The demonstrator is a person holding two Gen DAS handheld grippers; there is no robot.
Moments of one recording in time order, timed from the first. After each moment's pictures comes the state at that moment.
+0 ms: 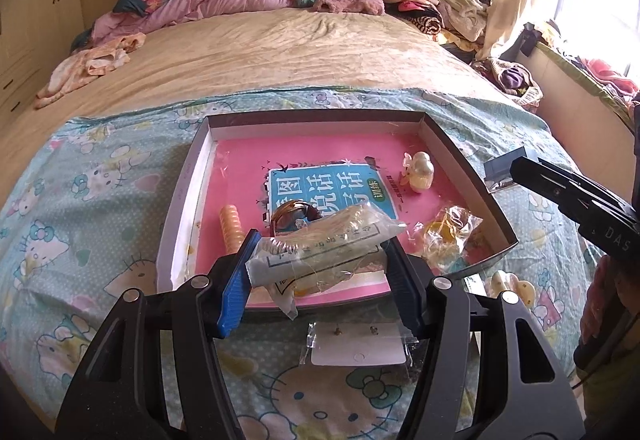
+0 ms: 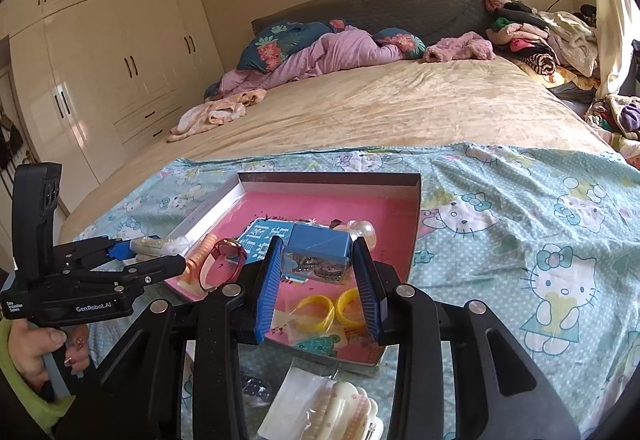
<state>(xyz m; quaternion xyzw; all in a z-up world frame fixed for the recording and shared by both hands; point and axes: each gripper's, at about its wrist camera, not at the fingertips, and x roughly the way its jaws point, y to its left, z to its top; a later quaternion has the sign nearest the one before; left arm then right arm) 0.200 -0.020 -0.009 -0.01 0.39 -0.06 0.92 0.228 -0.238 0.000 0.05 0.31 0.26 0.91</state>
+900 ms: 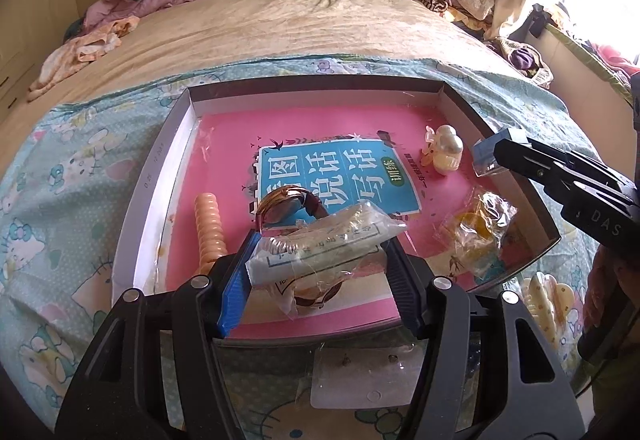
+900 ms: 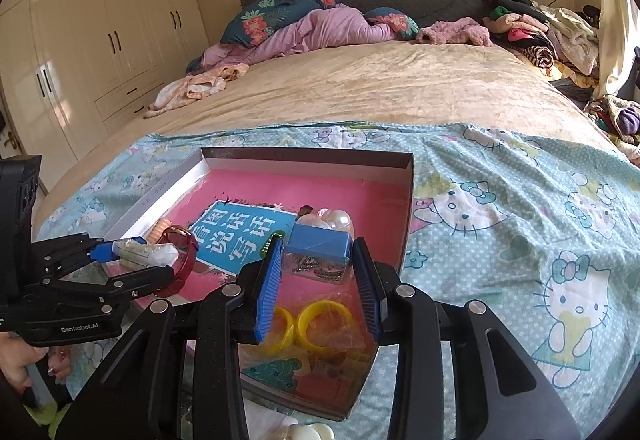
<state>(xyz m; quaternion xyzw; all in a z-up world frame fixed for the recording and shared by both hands) 0.233 -0.023 -0.047 0.00 0.43 -0.05 0.90 0.274 -0.220 -0.037 0.01 0.34 0.24 0.91</state>
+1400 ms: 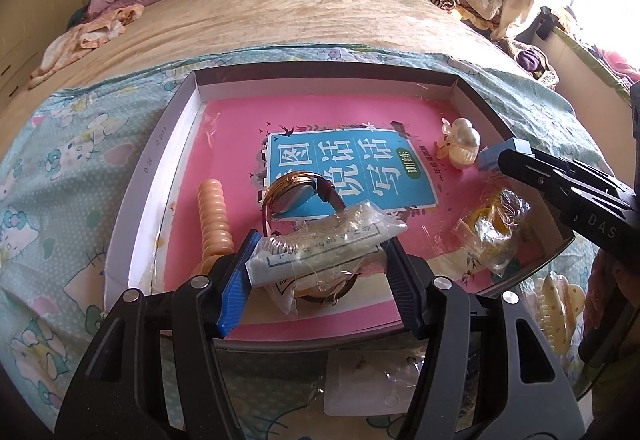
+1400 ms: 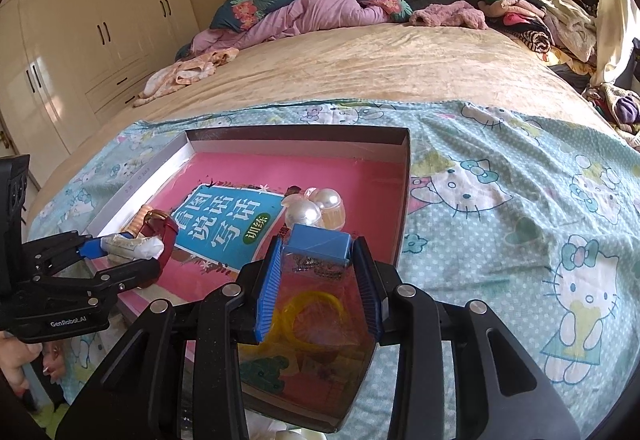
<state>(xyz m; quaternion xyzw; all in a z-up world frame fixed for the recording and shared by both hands) 0.235 -0.015 -0.059 -0.02 0.44 -0.04 0.90 0.285 -0.219 -0.054 0.01 0.37 0.23 0.90</state>
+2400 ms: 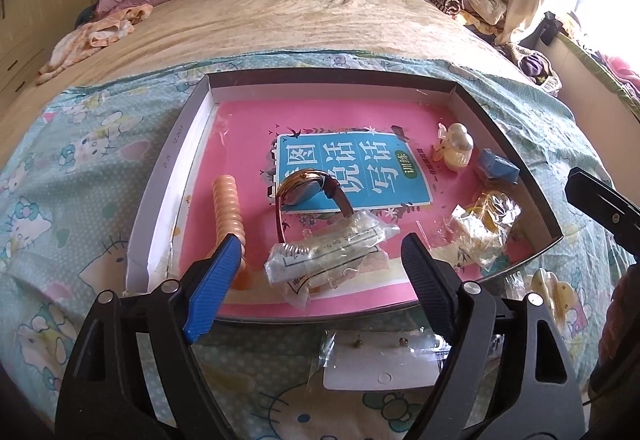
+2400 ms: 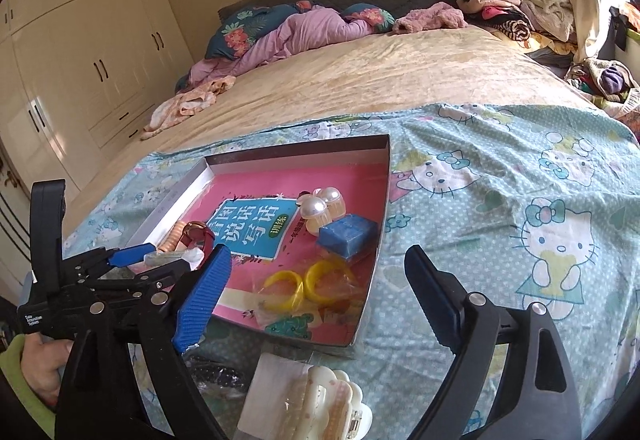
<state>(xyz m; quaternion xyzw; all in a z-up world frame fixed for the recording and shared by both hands) 0.222 -0.013 -0.046 -0.02 0.43 -0.03 0.90 0.236 -0.250 -0.024 0.08 0.35 0.22 0.91</state>
